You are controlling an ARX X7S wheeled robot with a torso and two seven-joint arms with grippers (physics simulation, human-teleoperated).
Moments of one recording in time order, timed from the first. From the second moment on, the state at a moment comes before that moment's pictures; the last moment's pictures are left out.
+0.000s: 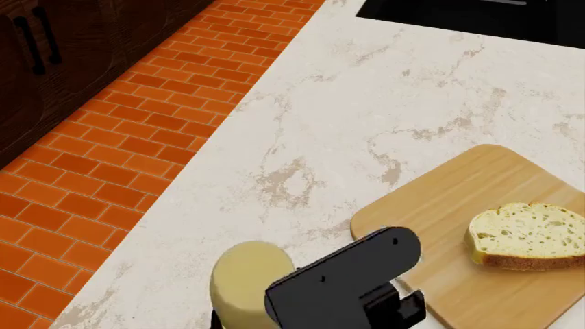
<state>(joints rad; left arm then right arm) -0.08 -0.53 -0.76 0.94 -0.87 -0.99 -0.71 1.85 0.76 -2.41 -0.77 1.45 -0.37 0.97</state>
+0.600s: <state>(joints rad) -0.06 -0.54 -0.74 0.92 -0.86 -0.97 -0.72 2.21 0.88 -2.30 -0.23 1.92 -0.21 0.78</state>
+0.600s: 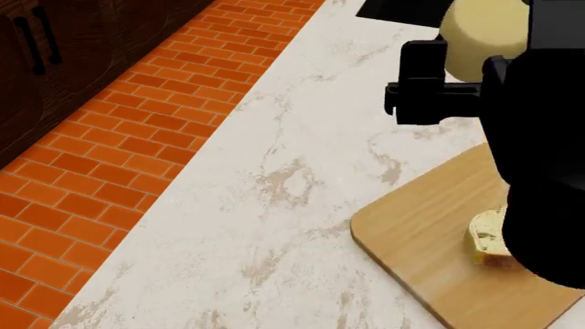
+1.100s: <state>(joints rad) -0.06 -0.54 -0.74 0.92 -0.87 -0.96 -0.73 2.04 0.68 -2.28 0.38 2.15 -0.10 0.75</state>
